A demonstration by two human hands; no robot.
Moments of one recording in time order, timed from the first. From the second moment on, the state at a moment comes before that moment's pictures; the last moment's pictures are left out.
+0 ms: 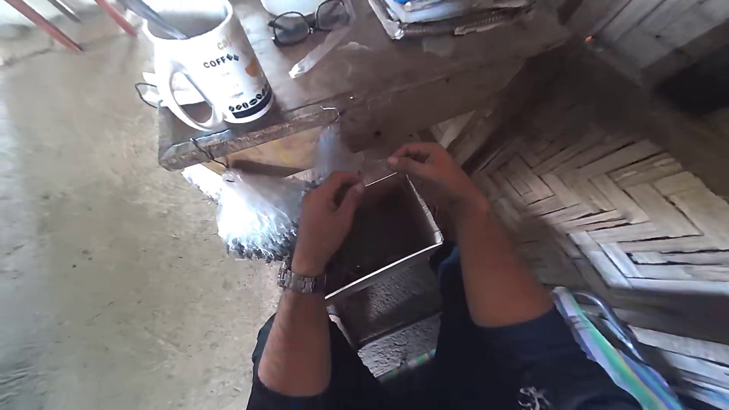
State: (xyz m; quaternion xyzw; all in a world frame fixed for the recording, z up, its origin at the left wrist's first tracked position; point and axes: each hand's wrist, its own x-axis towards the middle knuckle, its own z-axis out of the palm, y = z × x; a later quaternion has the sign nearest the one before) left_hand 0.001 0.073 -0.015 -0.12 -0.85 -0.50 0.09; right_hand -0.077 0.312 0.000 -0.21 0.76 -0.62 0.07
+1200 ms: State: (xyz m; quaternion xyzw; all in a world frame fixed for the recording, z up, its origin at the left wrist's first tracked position) left_hand -0.044 0.064 0.021 -0.11 -0.72 -0.67 0.13; right_hand -0.081 0.246 0.016 -0.23 0.68 -0.70 -0.04
